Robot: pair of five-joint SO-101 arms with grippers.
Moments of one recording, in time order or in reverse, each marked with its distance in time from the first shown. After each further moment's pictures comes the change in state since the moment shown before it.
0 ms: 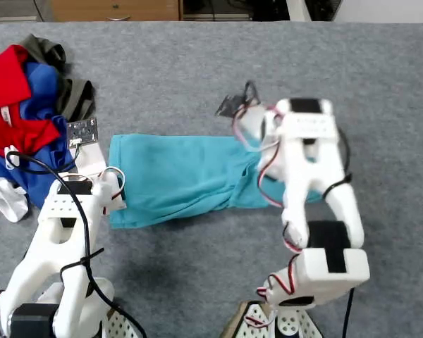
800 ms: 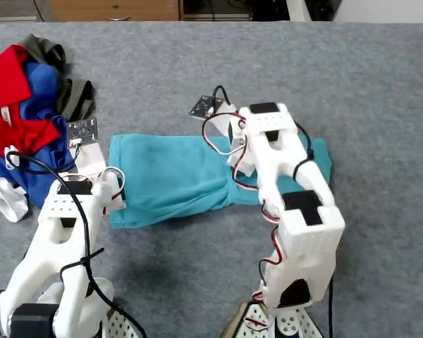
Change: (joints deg) left arm 0.0 0.0 0.0 0.0 0.0; right arm -6.8 19.1 -10.6 -9.6 -9.2
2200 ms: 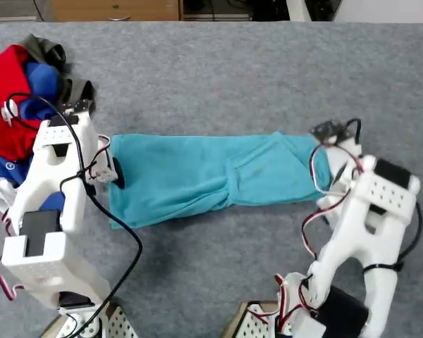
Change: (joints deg) left arm -6.8 39.6 -41.9 27.9 -3.4; right arm 38.9 -47.1 37.5 7.0 3.8
